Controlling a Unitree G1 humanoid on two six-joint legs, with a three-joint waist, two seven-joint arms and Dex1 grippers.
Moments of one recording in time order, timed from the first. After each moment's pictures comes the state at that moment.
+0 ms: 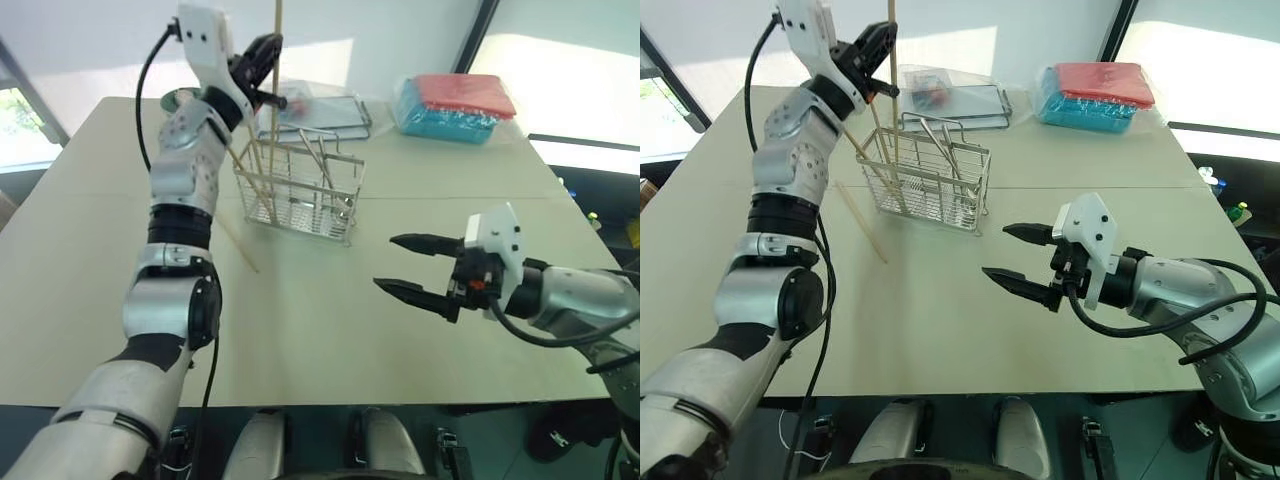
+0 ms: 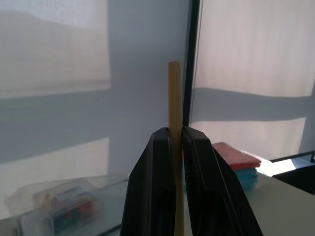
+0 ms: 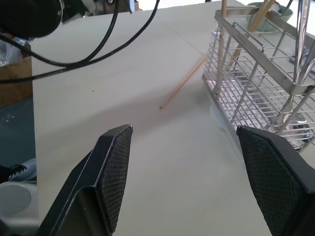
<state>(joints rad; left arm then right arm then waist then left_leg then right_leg) -1.14 0.25 0.19 0.65 -0.31 0.10 -0.51 -0.18 -0.84 -0.19 -0.72 0.83 0.76 0.68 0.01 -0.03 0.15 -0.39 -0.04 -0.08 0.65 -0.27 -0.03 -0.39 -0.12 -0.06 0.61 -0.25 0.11</state>
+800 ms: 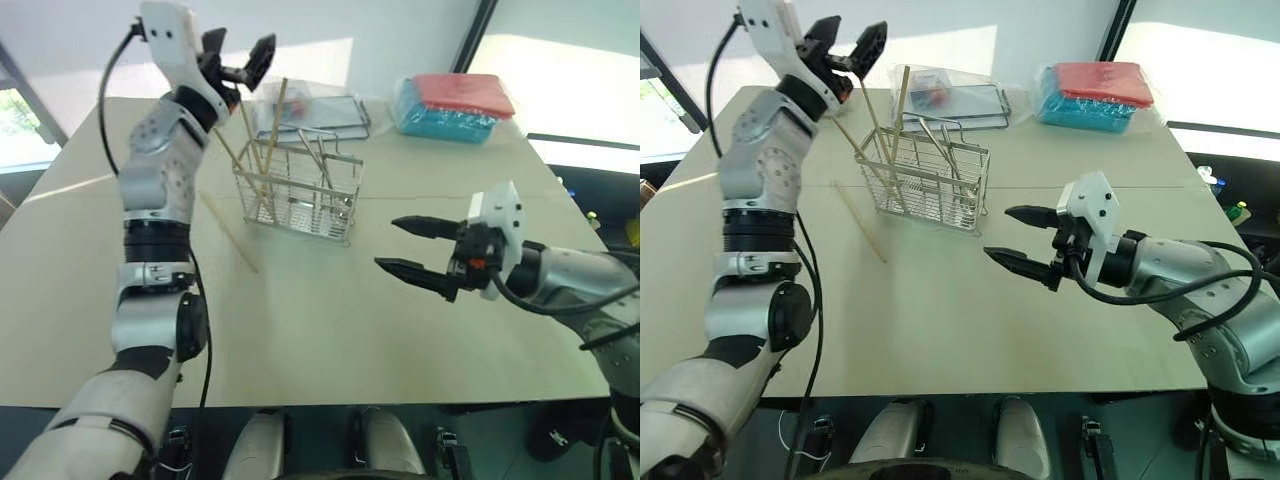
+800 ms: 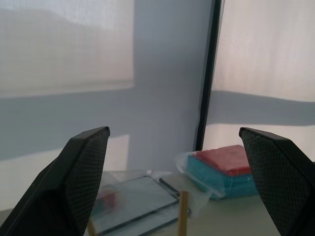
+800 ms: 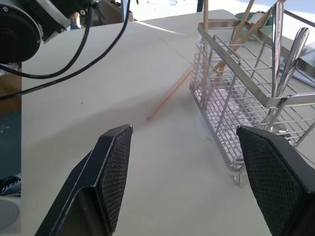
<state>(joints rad) -1.08 0.37 0.23 0.36 -0.38 0.37 -0.40 -0.29 -0.82 -0.14 -0.60 0.82 0.75 0.70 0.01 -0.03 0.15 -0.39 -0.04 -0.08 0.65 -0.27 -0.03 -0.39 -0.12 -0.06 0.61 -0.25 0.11</state>
